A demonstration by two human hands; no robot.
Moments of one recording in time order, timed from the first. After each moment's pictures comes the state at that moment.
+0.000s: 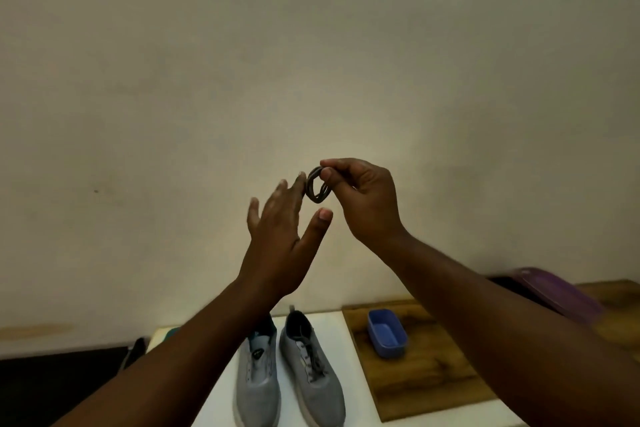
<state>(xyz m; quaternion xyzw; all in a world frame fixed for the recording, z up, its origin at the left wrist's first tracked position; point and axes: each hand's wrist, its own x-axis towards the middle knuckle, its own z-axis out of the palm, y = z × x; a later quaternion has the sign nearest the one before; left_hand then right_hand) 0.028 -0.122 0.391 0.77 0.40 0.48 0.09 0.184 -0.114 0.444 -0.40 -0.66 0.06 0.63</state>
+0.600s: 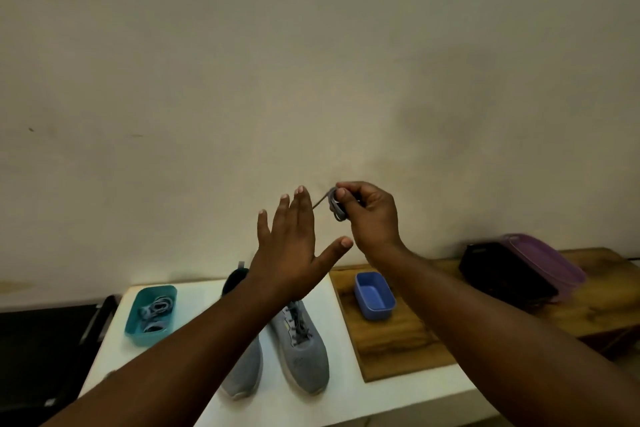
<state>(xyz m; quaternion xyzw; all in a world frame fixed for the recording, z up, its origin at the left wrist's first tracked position) 0.074 -0.065 0.278 0.83 0.48 0.26 0.10 0.239 -0.055 0.311 -0.52 -0.55 0.21 0.62</state>
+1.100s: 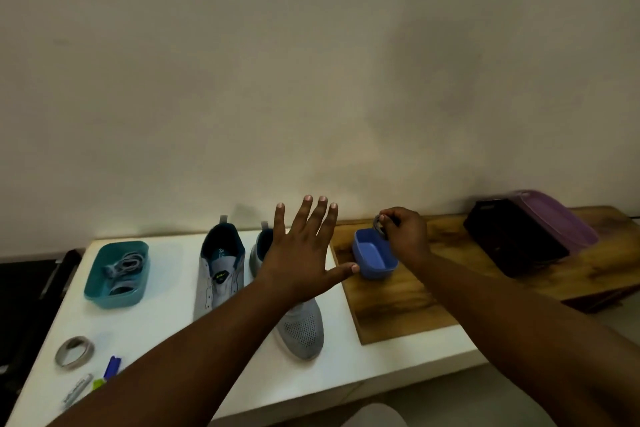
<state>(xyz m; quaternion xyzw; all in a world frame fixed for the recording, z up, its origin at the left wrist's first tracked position) 0.124 -0.013 0.138 0.90 0.43 0.12 0.00 0.391 0.002 0.114 -0.75 -0.50 0.13 0.41</state>
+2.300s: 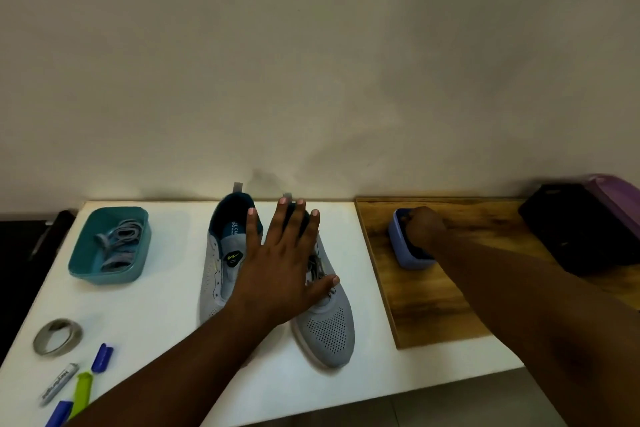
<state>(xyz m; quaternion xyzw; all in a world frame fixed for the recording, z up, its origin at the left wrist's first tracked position) 0.076 0.015 0.029 0.86 0.50 0.11 -0.01 0.433 0.099 0.003 -0.83 -0.54 0.10 -0.12</state>
